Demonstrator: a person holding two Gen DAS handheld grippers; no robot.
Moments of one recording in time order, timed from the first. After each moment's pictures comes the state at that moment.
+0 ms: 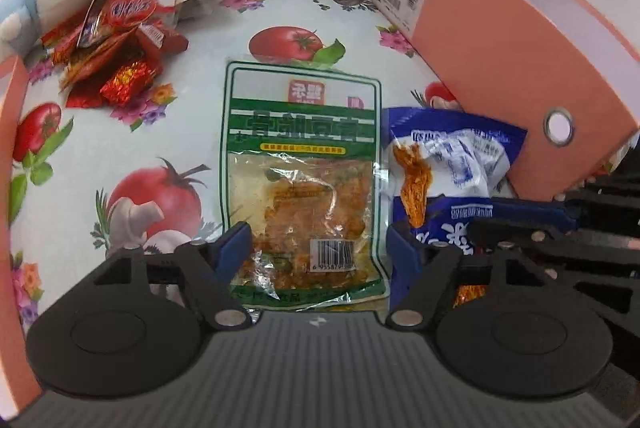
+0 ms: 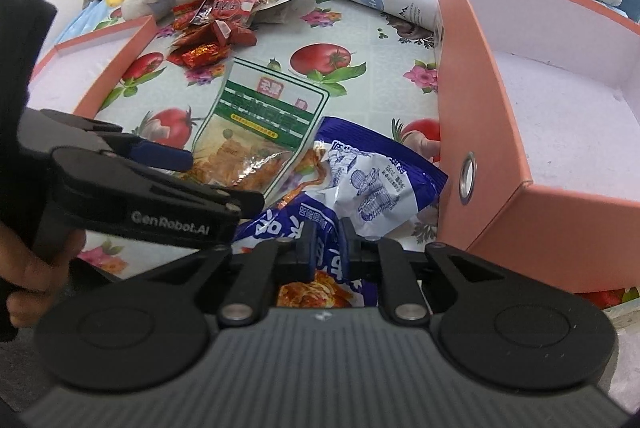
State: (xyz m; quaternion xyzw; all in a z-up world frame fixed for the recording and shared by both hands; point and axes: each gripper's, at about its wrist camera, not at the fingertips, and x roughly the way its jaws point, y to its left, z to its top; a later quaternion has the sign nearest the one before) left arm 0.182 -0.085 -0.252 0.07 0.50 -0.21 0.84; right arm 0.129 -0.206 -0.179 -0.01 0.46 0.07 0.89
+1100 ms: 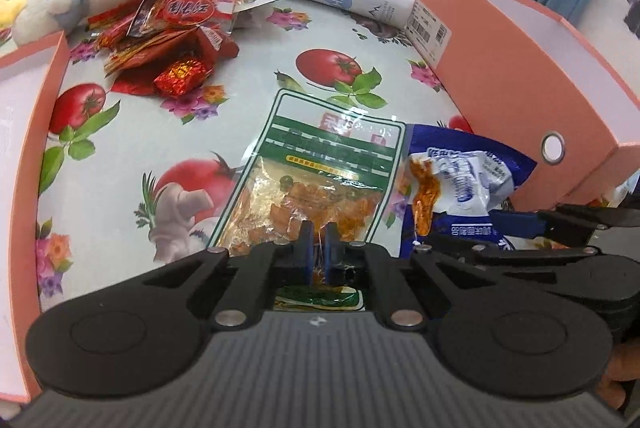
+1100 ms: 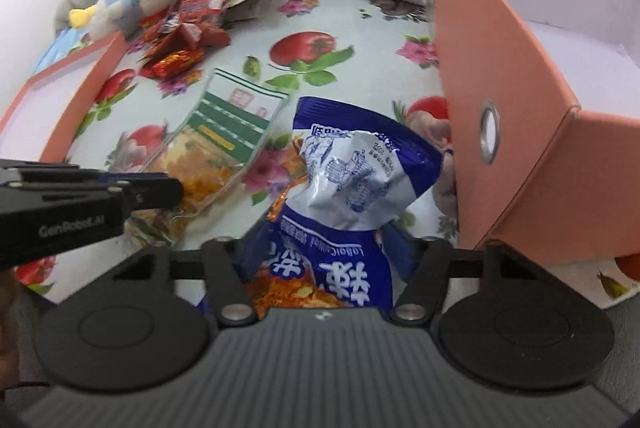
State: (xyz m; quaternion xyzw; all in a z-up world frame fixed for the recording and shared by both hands) left arm 0.175 -0.040 -0.241 -0.01 0.47 -0.19 0.86; right arm 0.147 -0.200 -0.202 0.05 0.46 0.04 0.89
